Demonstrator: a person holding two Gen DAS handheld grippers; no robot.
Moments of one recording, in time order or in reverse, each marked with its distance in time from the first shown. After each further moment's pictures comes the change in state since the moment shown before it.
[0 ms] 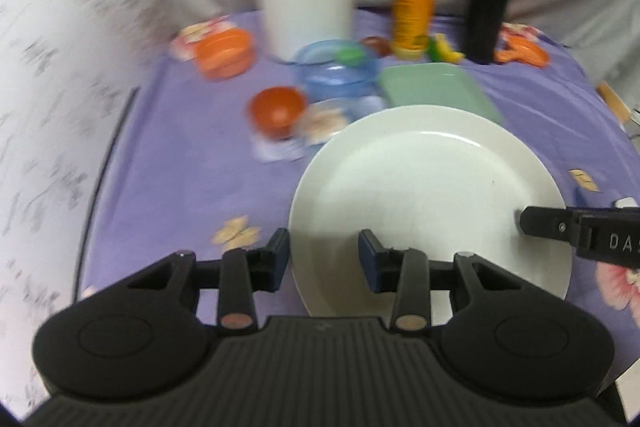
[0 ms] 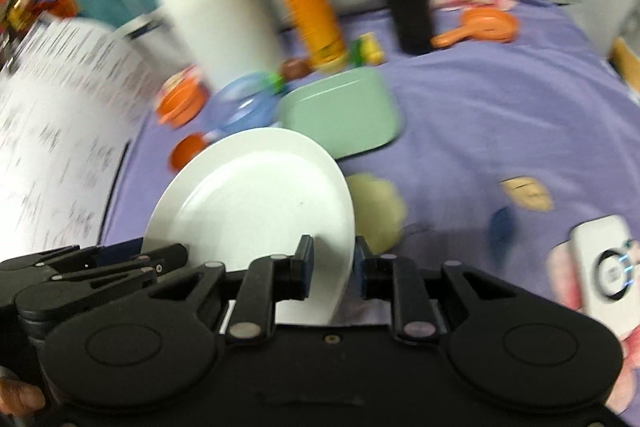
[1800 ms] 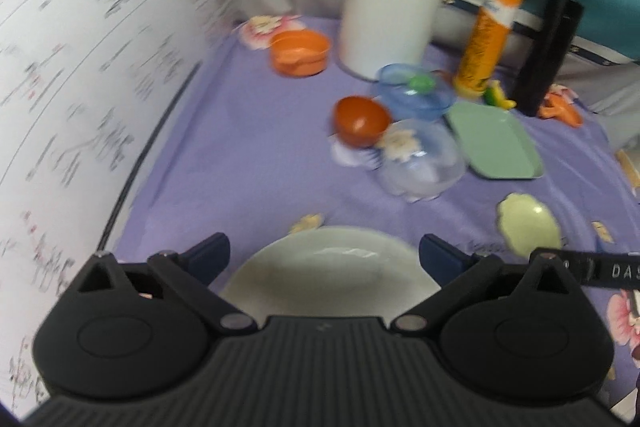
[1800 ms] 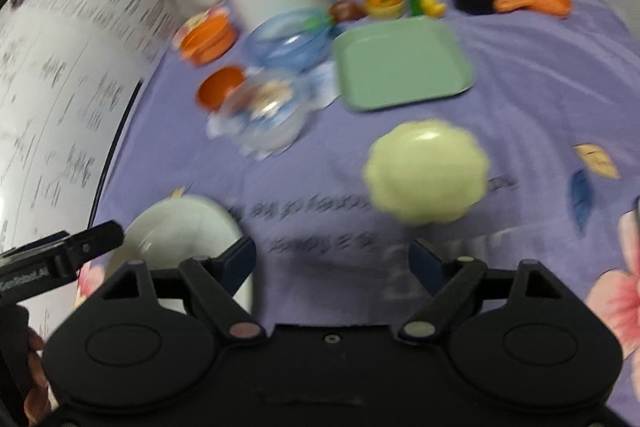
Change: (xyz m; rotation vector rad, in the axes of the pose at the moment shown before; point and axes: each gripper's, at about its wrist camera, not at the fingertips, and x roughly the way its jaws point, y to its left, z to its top) left arm -0.002 0.072 -0.015 -0.161 -0.067 -0.032; right arm 0.033 0.021 -0.004 -0.019 0.061 -0.056
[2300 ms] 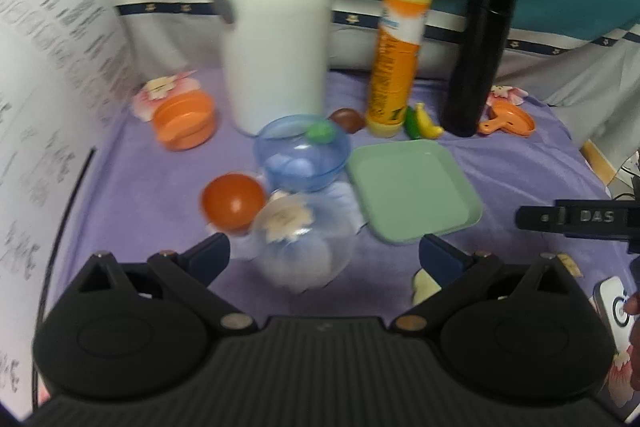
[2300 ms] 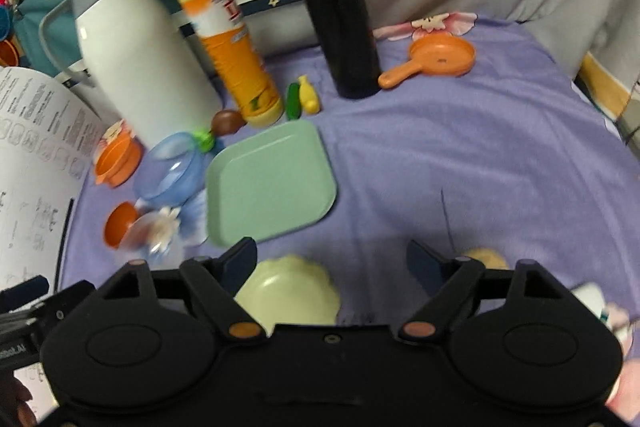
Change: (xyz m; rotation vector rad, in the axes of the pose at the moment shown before) left arm 0.042 -0.109 0.058 0.159 -0.051 -0.076; right arm 0.006 -0.106 0.074 0.122 -0.138 -0.076
